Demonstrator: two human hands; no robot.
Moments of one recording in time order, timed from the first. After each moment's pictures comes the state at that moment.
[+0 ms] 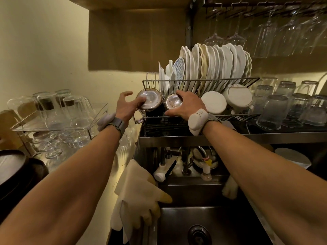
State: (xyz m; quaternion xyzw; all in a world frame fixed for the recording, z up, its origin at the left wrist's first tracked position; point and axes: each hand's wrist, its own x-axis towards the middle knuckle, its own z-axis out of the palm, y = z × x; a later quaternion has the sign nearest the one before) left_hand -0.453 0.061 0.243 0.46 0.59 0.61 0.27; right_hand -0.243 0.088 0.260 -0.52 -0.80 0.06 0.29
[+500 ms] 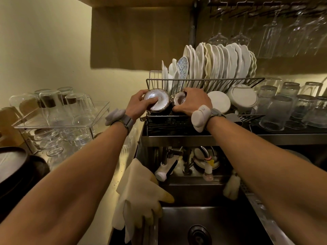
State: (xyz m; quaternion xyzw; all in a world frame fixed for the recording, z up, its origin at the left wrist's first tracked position) left_hand -0.435 0.065 0.250 0.57 0.57 0.53 0.25; right_hand -0.244 0.096 0.270 -0.56 -0.78 0.01 0.27
